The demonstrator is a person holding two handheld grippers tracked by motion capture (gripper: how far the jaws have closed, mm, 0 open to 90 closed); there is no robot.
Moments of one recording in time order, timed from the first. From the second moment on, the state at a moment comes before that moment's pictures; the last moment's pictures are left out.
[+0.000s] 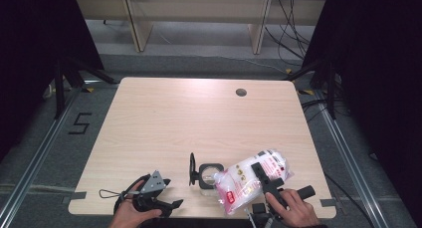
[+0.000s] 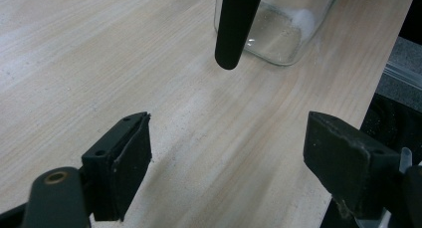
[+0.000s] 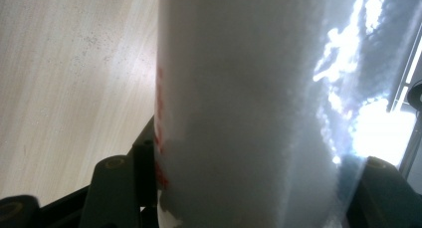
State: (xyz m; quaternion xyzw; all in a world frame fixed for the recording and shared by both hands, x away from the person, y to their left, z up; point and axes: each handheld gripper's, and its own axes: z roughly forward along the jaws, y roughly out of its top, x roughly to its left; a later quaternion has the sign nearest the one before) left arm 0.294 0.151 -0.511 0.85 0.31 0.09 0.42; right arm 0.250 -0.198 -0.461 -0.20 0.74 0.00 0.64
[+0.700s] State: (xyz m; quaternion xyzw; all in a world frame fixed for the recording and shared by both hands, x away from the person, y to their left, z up) left arm 0.294 0.151 -0.511 0.85 0.31 0.09 0.42; right arm 0.252 -0.196 -0.455 -0.23 0.73 -0.01 0.65
